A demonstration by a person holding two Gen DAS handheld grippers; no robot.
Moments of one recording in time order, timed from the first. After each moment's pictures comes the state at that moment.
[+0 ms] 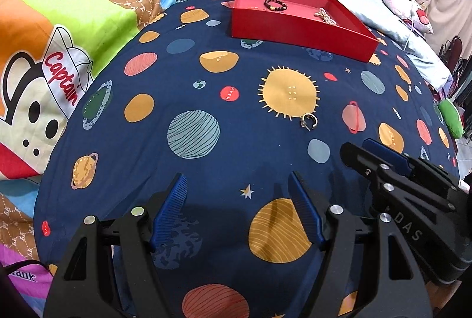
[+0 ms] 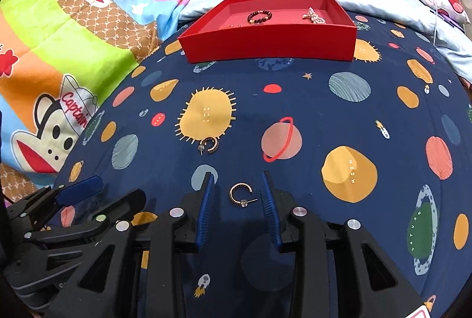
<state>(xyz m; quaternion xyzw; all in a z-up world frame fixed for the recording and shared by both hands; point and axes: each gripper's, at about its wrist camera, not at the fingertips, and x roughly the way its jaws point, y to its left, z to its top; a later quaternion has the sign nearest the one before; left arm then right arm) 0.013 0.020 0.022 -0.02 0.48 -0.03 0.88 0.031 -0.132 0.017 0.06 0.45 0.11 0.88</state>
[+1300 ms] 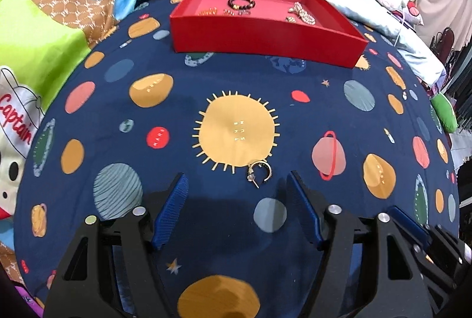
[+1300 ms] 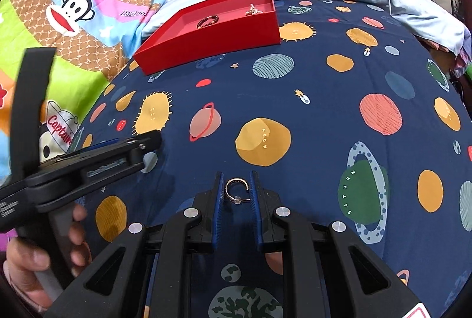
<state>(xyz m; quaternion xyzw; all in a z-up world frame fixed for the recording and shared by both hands) 0.070 -0.035 0.009 -0.01 0.49 -0.07 0.87 0.002 -0.197 0.014 0.12 0.45 0.05 0.88</state>
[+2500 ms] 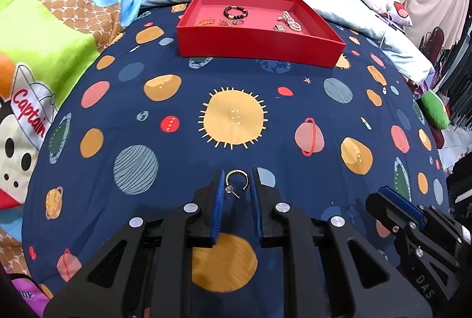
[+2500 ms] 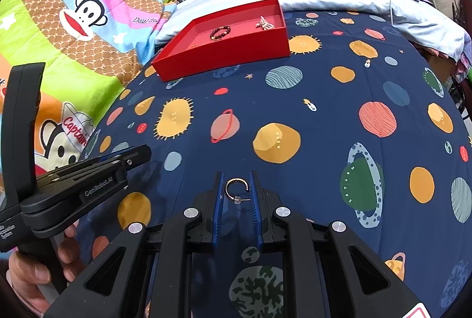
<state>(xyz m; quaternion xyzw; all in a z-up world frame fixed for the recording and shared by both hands) 0.030 -0.026 0.035 -0.01 0.47 -0.08 0.88 -0.017 -0.190 0.035 0.12 0.43 0.07 0.89</state>
